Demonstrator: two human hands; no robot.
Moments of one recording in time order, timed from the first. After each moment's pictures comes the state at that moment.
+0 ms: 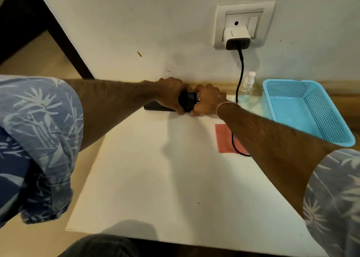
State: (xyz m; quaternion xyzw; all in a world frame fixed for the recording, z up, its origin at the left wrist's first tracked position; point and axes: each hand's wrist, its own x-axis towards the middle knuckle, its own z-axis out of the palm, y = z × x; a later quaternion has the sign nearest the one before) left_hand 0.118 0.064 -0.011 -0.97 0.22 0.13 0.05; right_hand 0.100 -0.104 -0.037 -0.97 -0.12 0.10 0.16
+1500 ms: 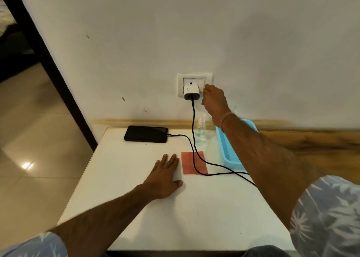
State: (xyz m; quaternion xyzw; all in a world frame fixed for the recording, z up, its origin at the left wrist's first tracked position) left_hand -0.059 -0.016 -0.074 -0.97 0.15 0.15 -0.15; right_hand 0.064 -0.190 0.109 -0.84 0.04 -0.07 0.54
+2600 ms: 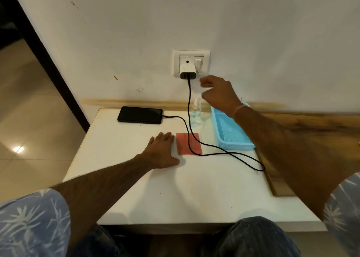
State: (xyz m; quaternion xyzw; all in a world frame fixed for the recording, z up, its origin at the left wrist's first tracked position) left_hand -0.044 -0.027 -0.052 -0.97 0.12 0.14 -0.15; right_hand 0.033 -0.228 0.092 -0.91 -0.08 -0.06 0.40
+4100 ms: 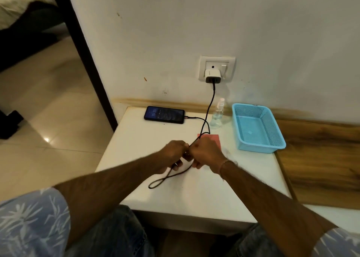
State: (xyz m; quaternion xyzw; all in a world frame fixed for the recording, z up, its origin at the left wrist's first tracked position) left_hand -0.094 -0.002 -0.008 -0.78 -0.11 0.24 -0.56; right_hand -0.087 -0.137 0.017 -0.87 0.01 0.21 0.44
